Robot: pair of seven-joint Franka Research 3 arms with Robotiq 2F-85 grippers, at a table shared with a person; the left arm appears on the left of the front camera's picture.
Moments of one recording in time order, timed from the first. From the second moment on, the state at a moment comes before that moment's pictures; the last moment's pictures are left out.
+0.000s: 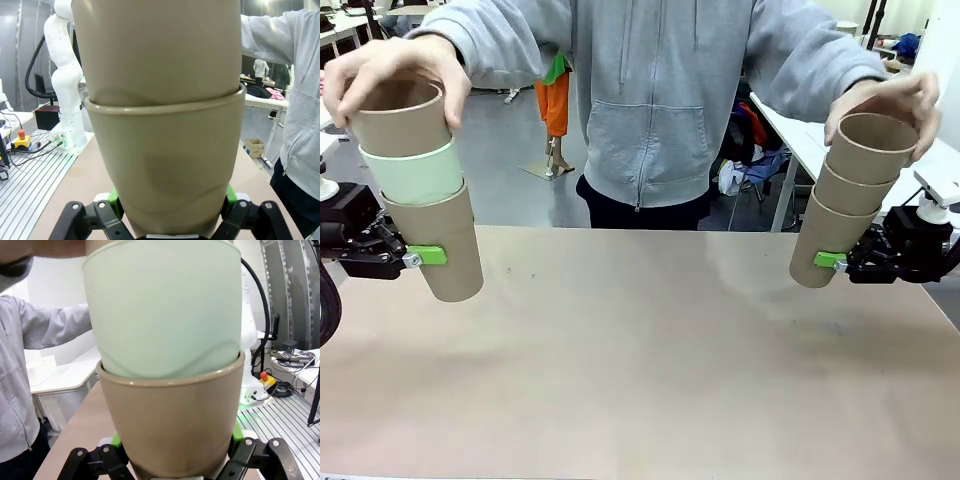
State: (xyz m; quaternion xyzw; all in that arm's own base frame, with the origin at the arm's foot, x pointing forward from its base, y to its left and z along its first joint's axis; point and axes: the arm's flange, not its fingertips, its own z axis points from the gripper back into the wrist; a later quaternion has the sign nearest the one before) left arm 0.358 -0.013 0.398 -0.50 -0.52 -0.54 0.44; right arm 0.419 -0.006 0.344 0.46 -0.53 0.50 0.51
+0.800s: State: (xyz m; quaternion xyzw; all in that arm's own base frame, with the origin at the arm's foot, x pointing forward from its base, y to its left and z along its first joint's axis) left arm 0.358 -0.013 0.398 -0.50 -0.52 -0.54 0.44; right arm 0.419 -0.006 0.344 0.46 -0.53 0.50 0.51
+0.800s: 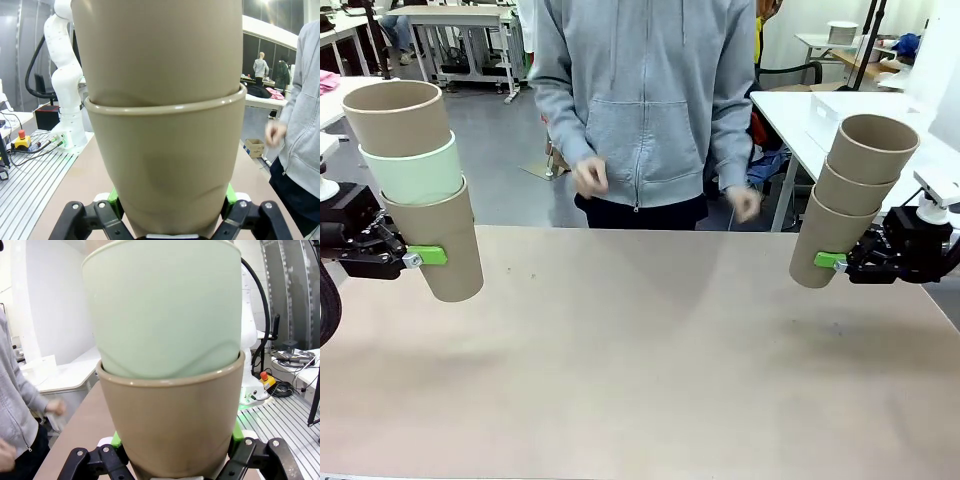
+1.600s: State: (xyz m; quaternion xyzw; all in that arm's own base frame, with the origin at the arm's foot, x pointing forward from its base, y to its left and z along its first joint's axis) left arm 0.358 -0.013 0.398 -0.50 -0.52 -0.54 0.44; right arm 0.419 -0.006 0.343 0.46 -0.53 0.50 0.51
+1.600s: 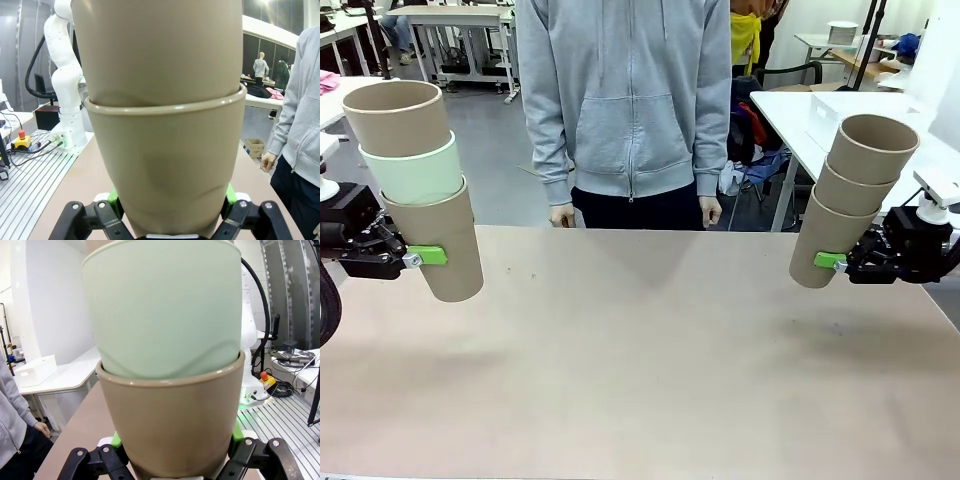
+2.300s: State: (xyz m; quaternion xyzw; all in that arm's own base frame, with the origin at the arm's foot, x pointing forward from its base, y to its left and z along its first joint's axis) left arm 0.358 -0.013 0.398 -0.50 -0.52 -0.54 0.44; right arm 0.419 -0.006 0.343 0.46 -0.53 0.50 0.51
